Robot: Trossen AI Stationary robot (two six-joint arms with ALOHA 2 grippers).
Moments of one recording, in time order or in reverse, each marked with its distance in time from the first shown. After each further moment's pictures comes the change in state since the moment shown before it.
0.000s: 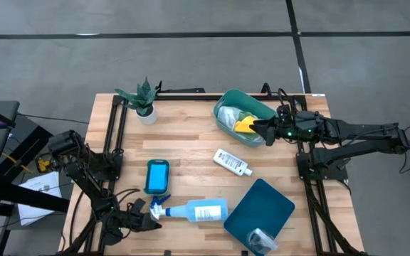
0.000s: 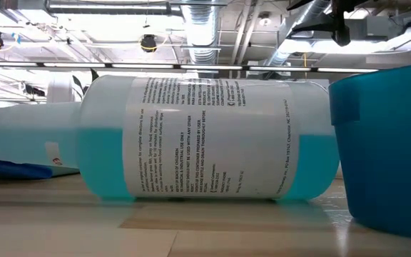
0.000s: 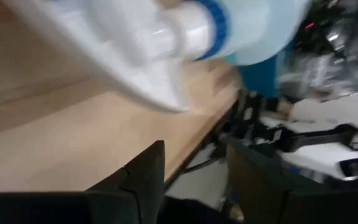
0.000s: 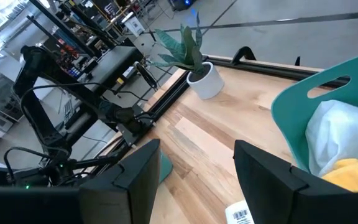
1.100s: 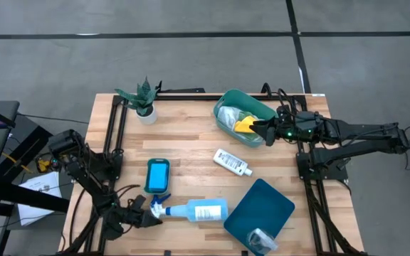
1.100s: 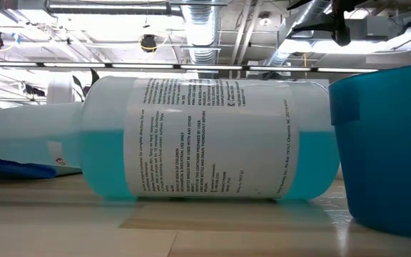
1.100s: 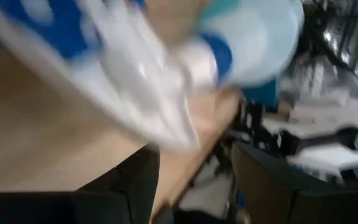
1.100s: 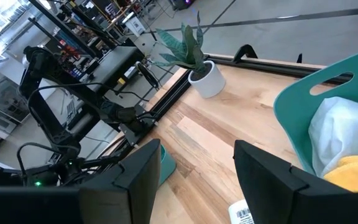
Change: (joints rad) left arm 0.023 -0.008 -0.069 0.072 -0.010 0.065; right arm 0.007 0.002 0.000 0.001 0.000 0.017
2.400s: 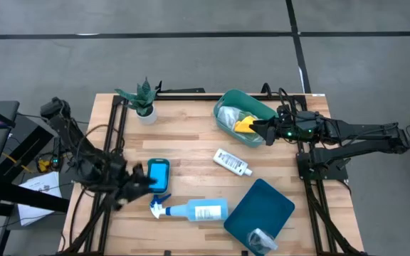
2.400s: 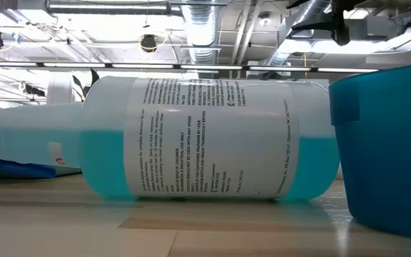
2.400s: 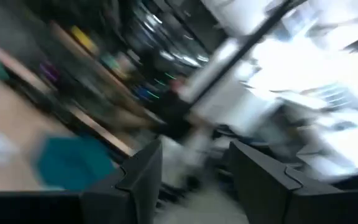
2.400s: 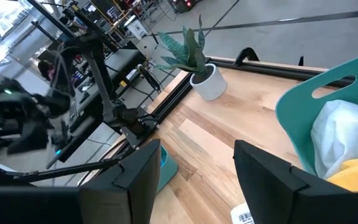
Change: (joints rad) left arm 0.180 -0.679 0.038 0.302 -0.019 1.622; right arm -0.002 0.000 0.000 0.014 0.003 -0.001
